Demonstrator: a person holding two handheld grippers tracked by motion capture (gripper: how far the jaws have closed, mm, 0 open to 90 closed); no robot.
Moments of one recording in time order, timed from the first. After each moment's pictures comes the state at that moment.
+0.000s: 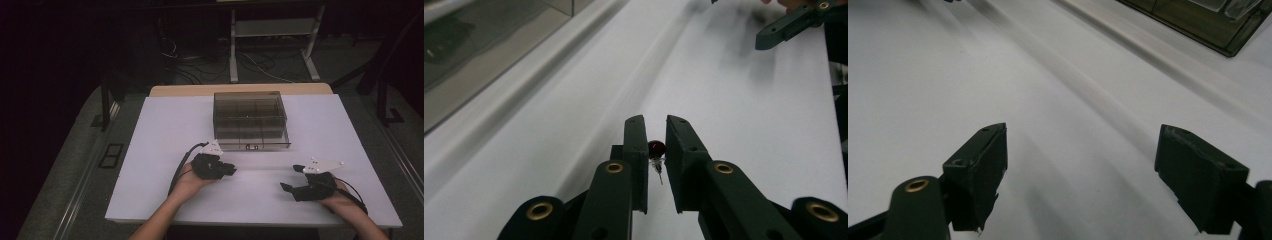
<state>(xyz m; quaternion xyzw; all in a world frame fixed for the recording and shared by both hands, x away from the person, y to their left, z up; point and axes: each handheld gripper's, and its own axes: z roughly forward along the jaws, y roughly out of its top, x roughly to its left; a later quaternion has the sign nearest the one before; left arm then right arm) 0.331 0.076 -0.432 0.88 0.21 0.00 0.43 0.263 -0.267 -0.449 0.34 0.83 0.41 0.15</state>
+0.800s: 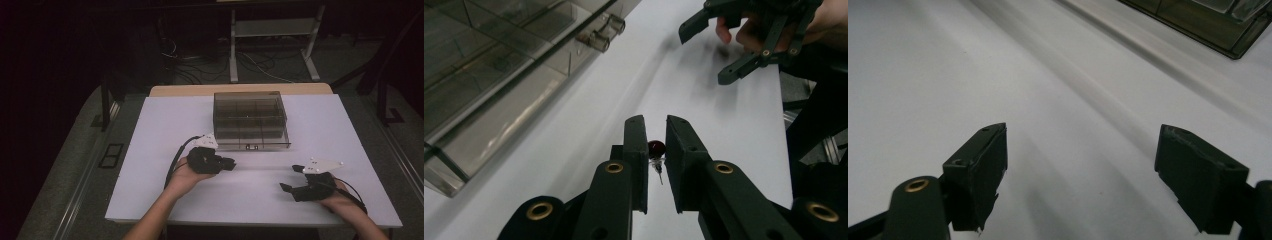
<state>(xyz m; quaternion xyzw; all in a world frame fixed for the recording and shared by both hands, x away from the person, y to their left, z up) 0.334 0.084 -0.403 0.86 0.19 -0.02 0.47 0.263 -0.266 -0.450 0.34 0.83 0.41 0.15</state>
